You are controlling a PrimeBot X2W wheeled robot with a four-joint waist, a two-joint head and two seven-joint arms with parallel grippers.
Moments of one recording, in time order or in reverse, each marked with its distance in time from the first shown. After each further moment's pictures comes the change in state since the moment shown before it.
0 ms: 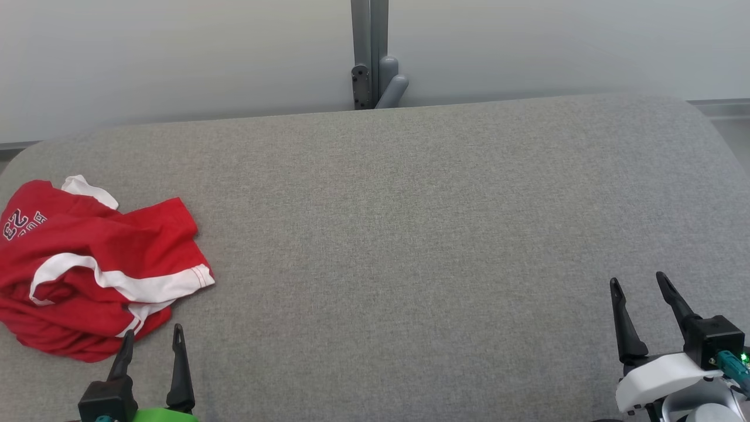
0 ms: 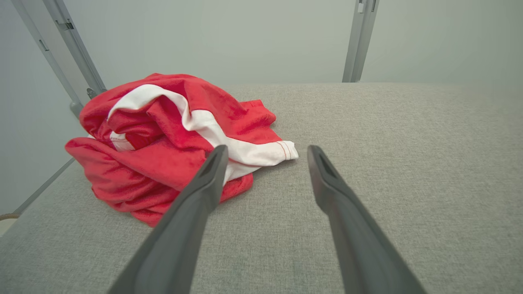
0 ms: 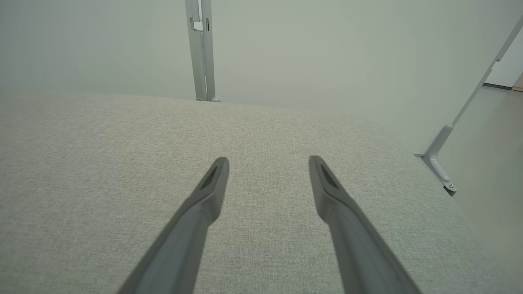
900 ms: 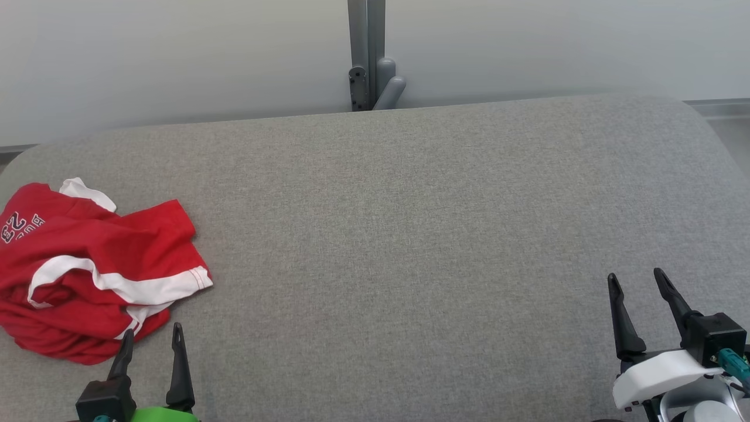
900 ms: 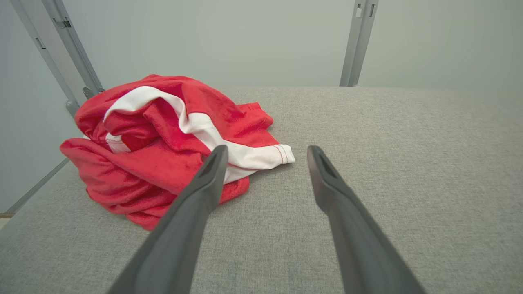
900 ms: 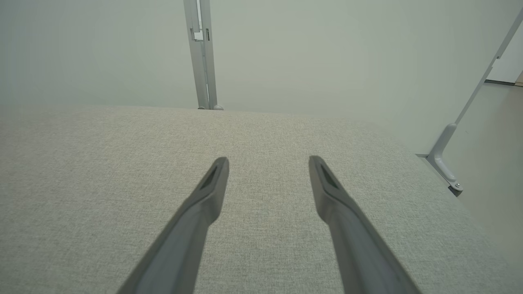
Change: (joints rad) left arm -0.005 -0.022 0.031 0.001 0.008 -0.025 0.000; right arm -0.005 0.006 0.008 -0.012 0.035 0.000 0.000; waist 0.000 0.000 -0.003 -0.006
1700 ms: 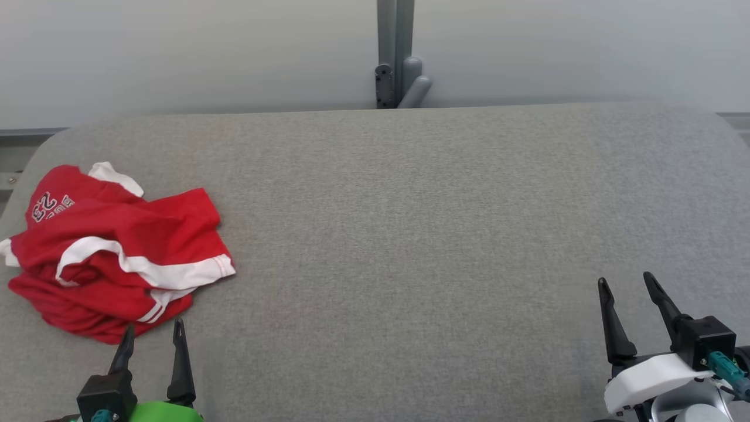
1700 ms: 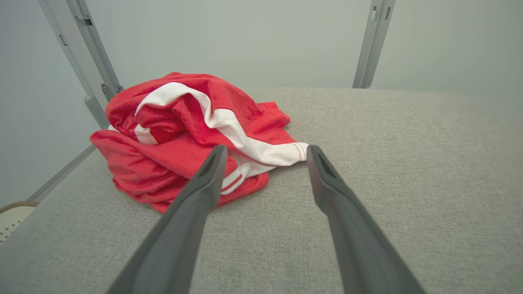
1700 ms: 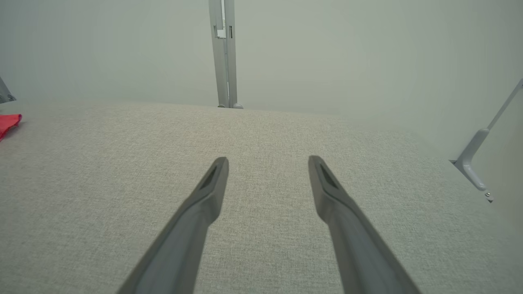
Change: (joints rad) left arm -0.017 -0.002 0.001 0.008 0.003 -0.005 0.000; right arm 0.005 0.010 0.018 0.001 0.001 0.000 0.000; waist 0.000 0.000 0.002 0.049
